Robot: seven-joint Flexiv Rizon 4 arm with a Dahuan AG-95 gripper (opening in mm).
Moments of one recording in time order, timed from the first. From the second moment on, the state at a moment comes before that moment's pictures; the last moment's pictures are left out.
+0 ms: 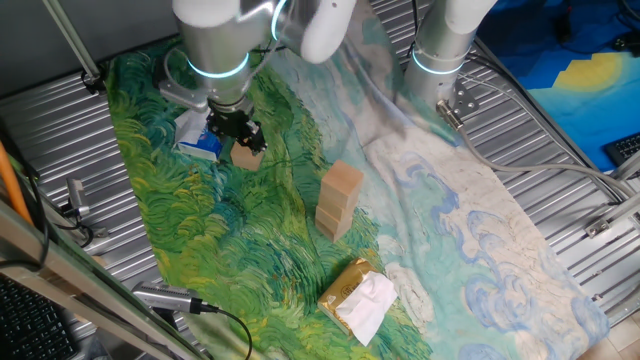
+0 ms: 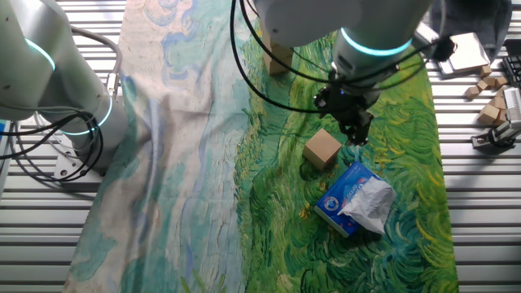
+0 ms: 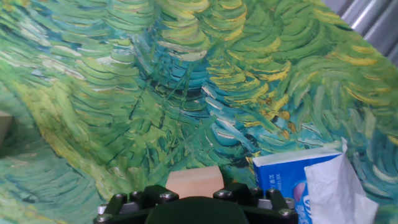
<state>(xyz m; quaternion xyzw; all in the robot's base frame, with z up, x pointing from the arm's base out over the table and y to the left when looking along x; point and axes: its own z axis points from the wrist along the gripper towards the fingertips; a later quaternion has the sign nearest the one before) 0.522 -0.020 0.095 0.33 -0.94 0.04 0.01</state>
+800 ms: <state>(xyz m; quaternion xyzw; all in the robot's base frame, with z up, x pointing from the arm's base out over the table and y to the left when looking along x) 0.524 -0.029 0.076 0.36 -0.93 0.04 0.00</state>
